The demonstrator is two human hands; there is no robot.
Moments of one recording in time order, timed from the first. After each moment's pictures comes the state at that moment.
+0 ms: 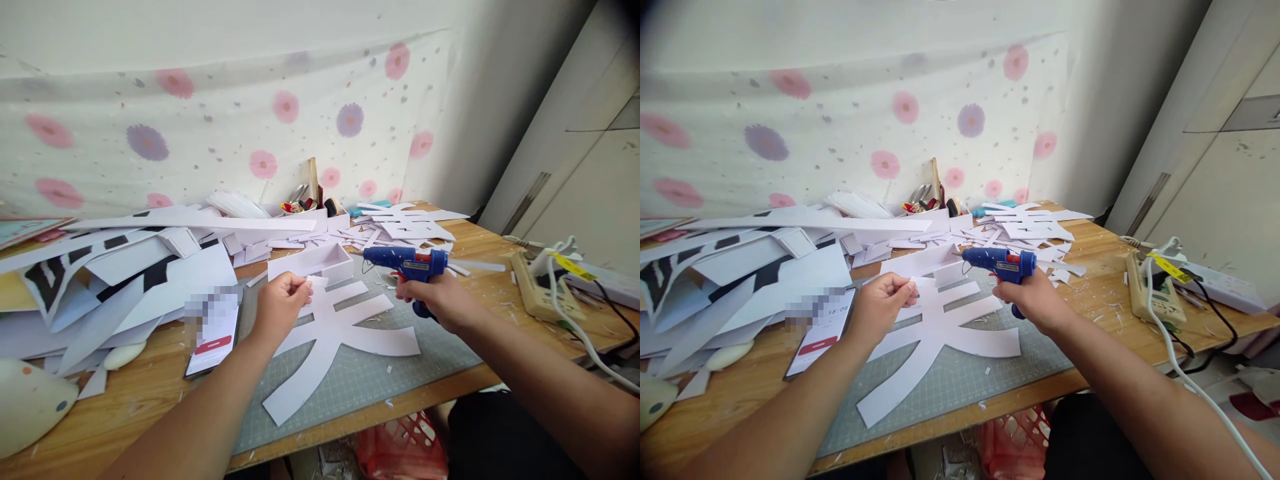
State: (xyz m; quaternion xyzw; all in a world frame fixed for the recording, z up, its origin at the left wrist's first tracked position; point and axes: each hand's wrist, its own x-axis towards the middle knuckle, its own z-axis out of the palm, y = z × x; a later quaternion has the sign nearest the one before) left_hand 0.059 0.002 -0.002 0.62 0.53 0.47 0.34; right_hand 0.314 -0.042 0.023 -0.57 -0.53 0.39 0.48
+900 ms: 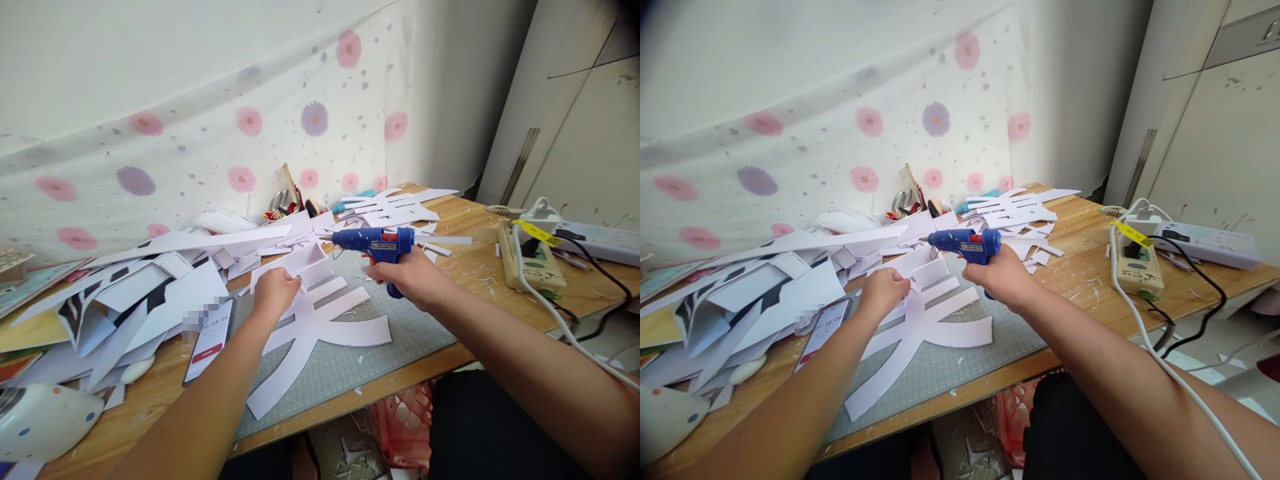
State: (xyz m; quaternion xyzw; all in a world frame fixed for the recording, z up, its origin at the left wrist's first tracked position) left_hand 0.096 0.041 0.010 0.69 0.70 0.17 0.04; right_hand 0.336 -0.046 0.039 -0.53 -0.52 0.41 0.53
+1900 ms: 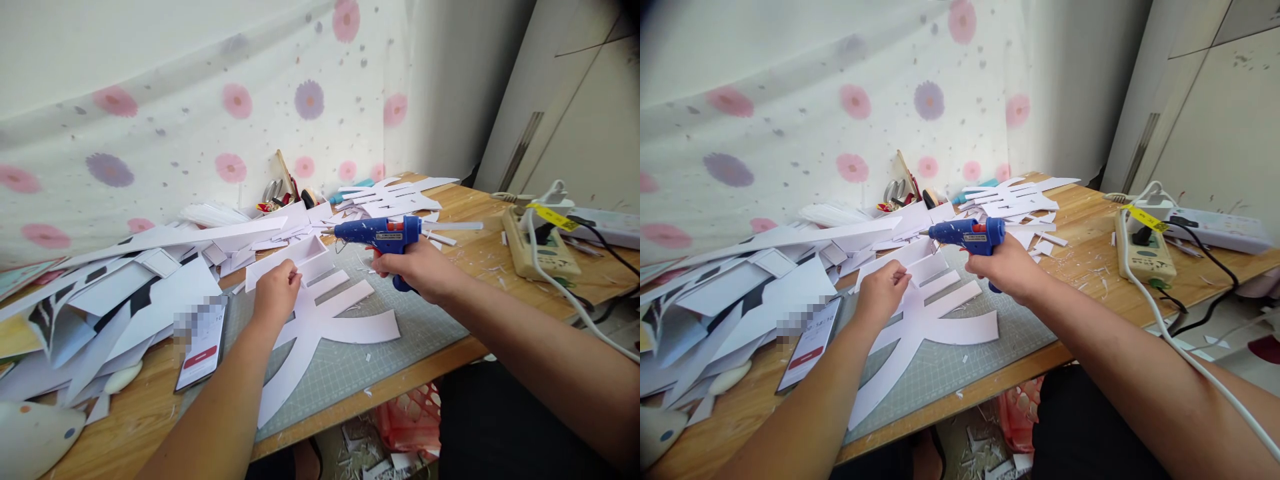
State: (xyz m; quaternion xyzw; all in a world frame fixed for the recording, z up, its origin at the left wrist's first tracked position) left_hand 0.092 0.037 -0.008 0.78 0.58 0.23 0.00; right_hand 0.332 -0.041 0.036 -0.53 -0.52 0.43 0.52
